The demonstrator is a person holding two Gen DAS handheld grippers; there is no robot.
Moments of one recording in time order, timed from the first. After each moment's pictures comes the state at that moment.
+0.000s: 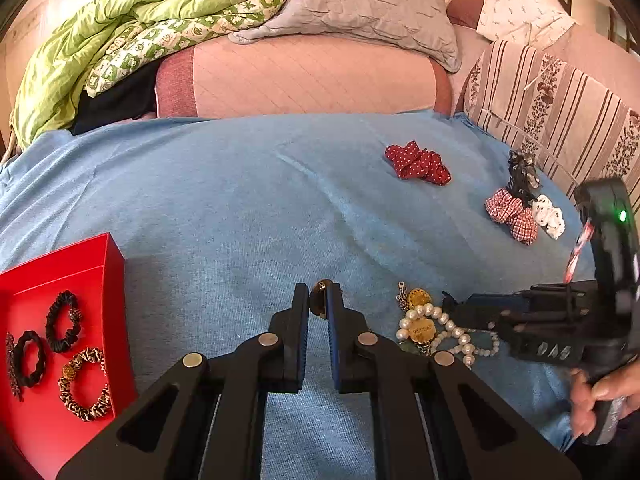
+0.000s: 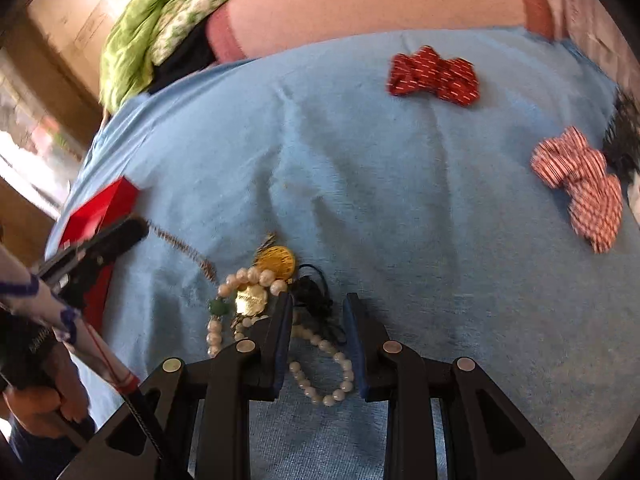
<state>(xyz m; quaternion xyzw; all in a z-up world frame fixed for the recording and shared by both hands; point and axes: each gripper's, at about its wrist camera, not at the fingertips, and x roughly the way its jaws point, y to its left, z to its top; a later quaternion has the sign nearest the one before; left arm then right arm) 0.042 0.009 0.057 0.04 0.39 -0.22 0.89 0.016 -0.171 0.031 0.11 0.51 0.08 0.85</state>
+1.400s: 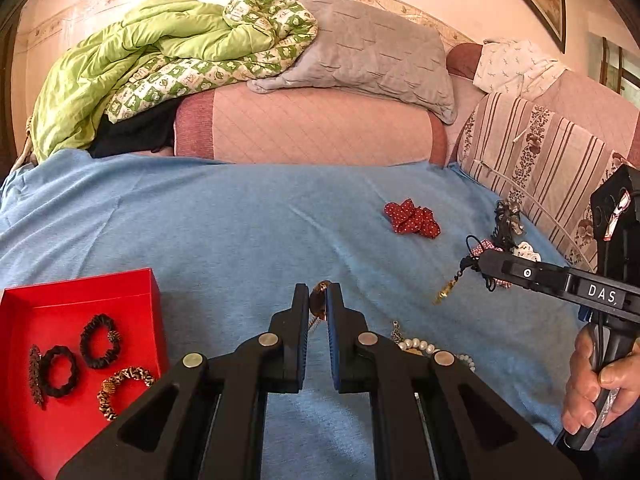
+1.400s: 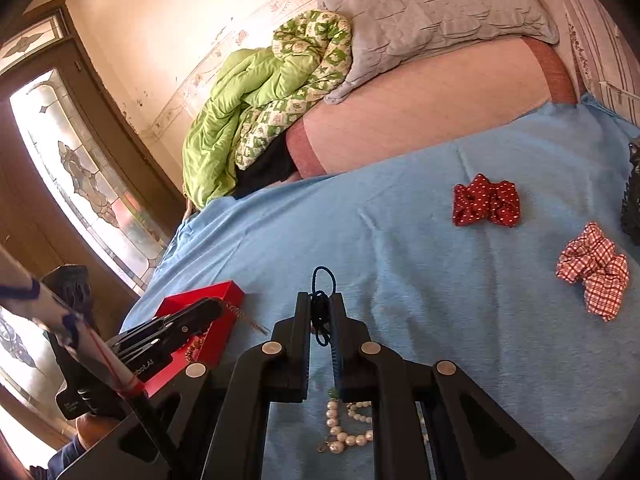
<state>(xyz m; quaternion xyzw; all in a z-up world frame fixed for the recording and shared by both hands) 0.026 0.047 0.101 0.00 0.32 -0.23 0.92 -0.016 -0.177 0.111 0.22 0.32 0.16 0.91</state>
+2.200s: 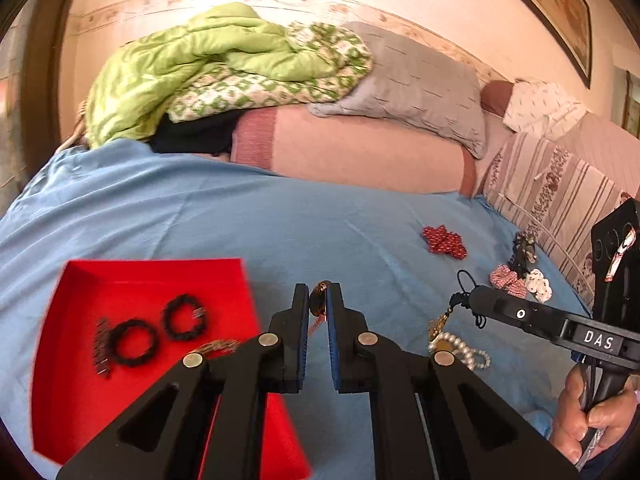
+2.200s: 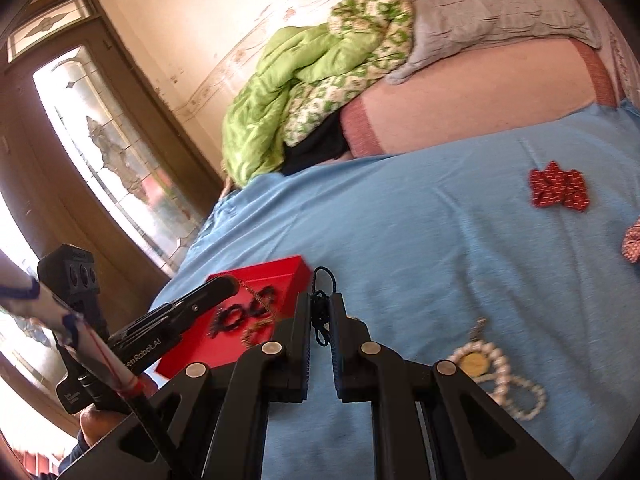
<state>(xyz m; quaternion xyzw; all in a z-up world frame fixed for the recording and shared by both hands) -0.012 0.136 0.122 -0.05 0.30 -0.17 0.94 -0.029 -0.084 0.124 0.21 0.32 0.22 0.90</state>
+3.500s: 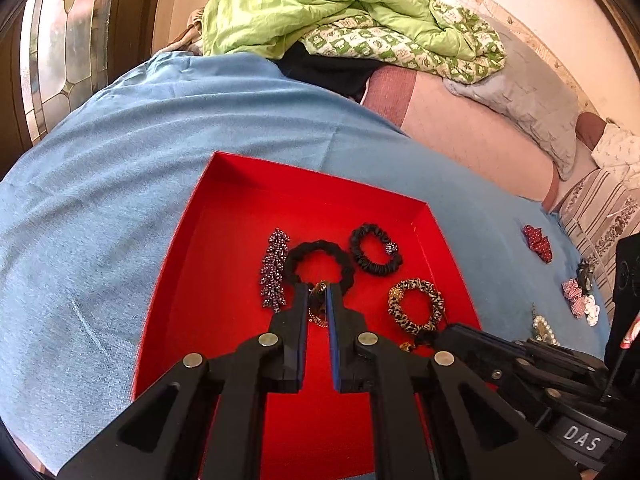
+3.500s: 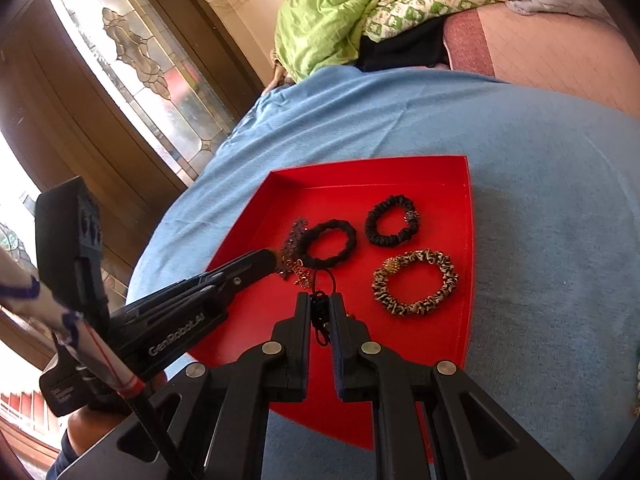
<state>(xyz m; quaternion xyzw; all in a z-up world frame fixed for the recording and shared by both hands) -0.004 0.281 0.062 -0.12 0.40 -0.05 0.91 0.005 0.124 0.075 0.11 0.43 0.28 0.85</state>
